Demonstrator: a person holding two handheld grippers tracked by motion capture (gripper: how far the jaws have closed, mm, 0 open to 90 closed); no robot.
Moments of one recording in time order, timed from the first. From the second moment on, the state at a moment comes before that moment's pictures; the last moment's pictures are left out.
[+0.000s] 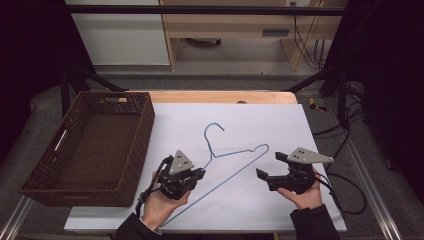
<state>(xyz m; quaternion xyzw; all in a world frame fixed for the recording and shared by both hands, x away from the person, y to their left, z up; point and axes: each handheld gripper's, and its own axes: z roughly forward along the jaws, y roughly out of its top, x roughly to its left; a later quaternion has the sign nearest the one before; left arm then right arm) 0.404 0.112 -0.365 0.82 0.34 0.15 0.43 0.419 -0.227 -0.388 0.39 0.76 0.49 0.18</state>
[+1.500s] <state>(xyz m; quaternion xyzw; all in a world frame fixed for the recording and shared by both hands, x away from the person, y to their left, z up) 0.439 0.209 -0.252 0.82 0.33 0.24 0.41 0.411 -0.256 -0.410 0.41 0.75 0.49 0.20</state>
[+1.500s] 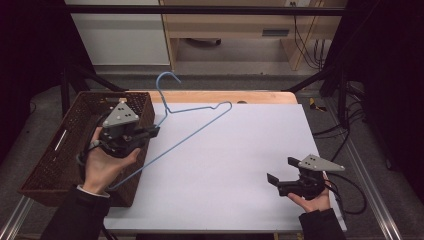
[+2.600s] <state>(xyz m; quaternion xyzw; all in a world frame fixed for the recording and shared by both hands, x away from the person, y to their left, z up) 0.471 0.334 -0.245 0.76 0.42 0.30 0.40 0.412 -0.256 -0.411 0.41 0.75 0.49 0.20</state>
